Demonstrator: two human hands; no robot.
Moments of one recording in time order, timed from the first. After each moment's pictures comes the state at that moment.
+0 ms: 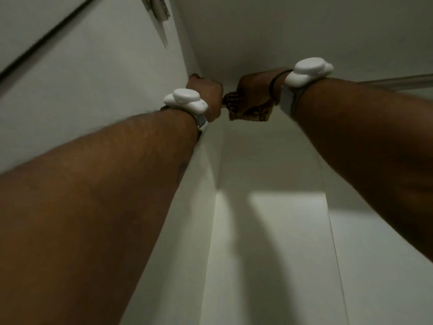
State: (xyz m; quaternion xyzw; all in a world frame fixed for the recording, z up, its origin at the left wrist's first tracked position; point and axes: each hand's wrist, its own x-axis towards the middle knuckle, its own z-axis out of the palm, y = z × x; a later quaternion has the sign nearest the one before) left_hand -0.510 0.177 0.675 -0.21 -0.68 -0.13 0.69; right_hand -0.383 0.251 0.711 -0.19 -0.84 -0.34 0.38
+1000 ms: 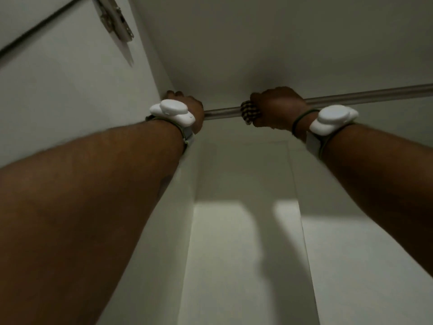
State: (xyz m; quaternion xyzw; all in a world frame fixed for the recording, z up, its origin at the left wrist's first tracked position) left_hand -0.498 0.196 0.671 -0.23 -0.69 -0.16 0.67; right_hand -0.321 0.361 0.695 -0.11 -0.66 -0.46 0.58
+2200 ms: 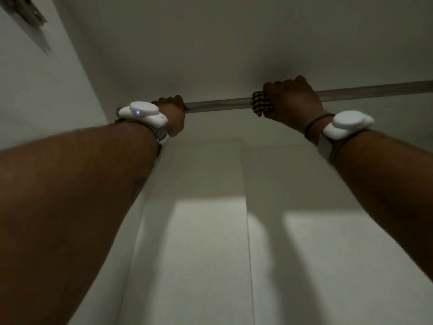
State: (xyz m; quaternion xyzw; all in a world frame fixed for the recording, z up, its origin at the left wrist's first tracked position) left_hand -0.443 0.278 0.682 -0.26 -0.67 -0.24 0.65; right_hand -0.203 0.486 0.700 -0.09 -0.53 -0.54 0.64
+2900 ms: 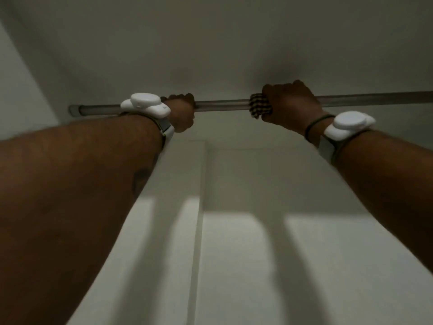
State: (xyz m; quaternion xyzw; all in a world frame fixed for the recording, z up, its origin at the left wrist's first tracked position) left_hand -0.314 0.353 0.682 -0.35 -0.66 -0.25 0.62; right_hand -0.094 0.537 0.692 -0.15 -0.63 -0.50 0.58
